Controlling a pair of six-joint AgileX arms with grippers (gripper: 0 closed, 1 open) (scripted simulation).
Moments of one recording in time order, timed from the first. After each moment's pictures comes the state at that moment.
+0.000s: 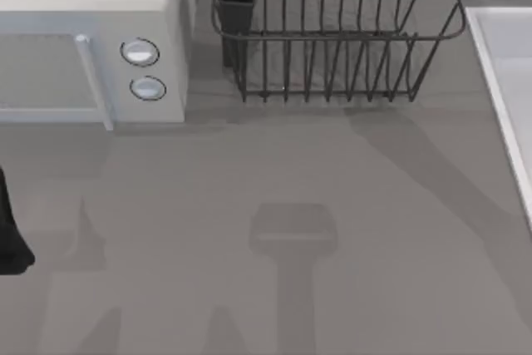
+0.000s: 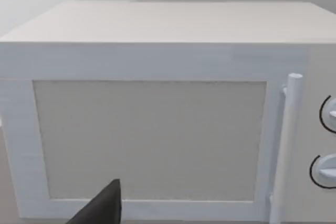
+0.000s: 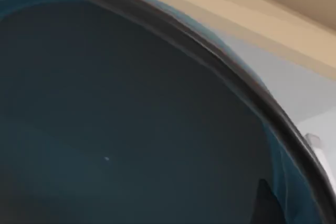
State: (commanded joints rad) left arm 0.00 0.00 0.00 0.00 0.00 0.00; right arm 0.61 1.57 1.58 -0.43 0.76 -0.18
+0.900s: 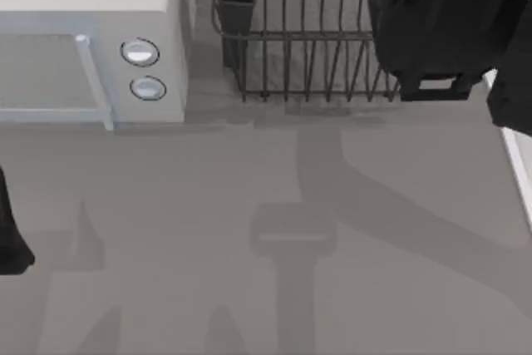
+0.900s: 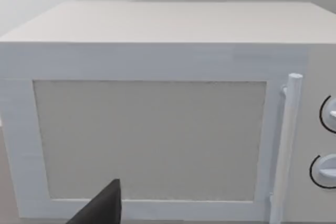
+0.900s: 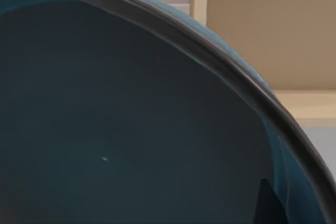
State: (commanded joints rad) left arm 0.00 0.00 0.00 0.00 0.00 0.00; right arm 1.02 1.46 1.44 -0.01 1.05 0.03
